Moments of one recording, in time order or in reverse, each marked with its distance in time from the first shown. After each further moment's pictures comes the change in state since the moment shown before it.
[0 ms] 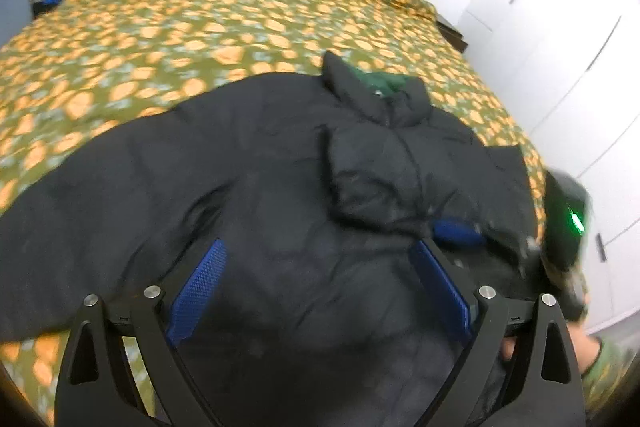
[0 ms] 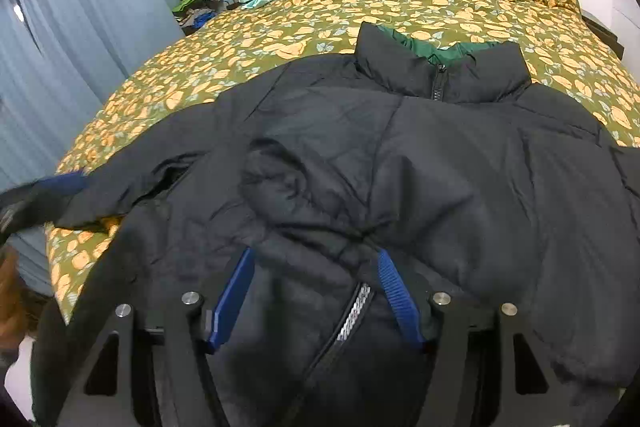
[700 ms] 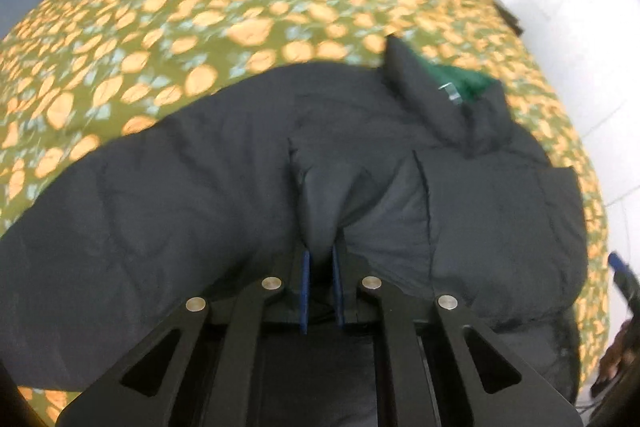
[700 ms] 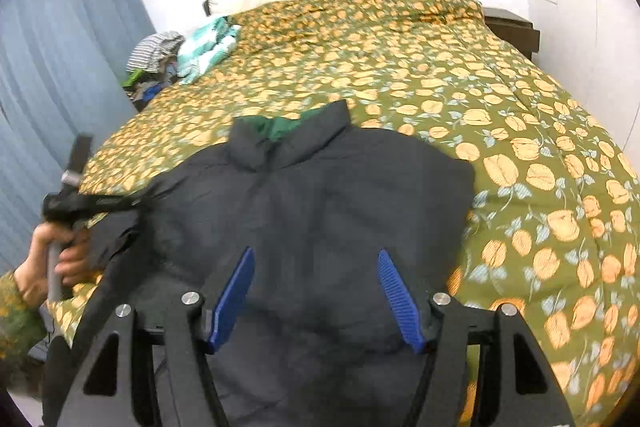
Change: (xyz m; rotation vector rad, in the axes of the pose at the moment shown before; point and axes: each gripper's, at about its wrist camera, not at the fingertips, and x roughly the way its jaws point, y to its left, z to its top) left arm 0.082 0.031 0.046 -0.085 0.147 0.168; right arm -0.122 -0.133 0.001 0.170 -0.154 -0.151
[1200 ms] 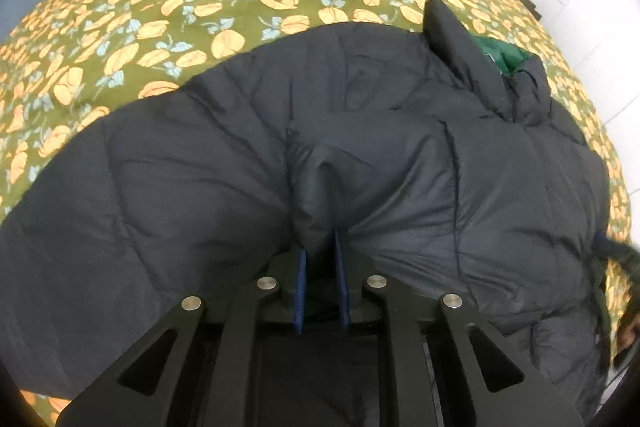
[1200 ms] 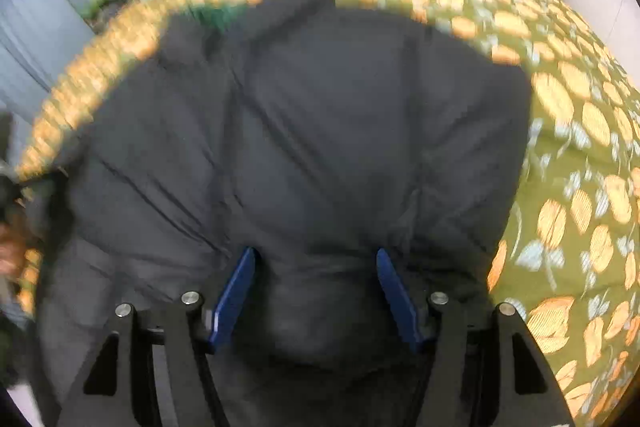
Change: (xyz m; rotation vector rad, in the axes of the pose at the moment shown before) left arm 0.018 0.026 -0.015 0.017 0.023 0.055; right arm 0.086 -0.009 0.014 0.025 0.226 -0.053
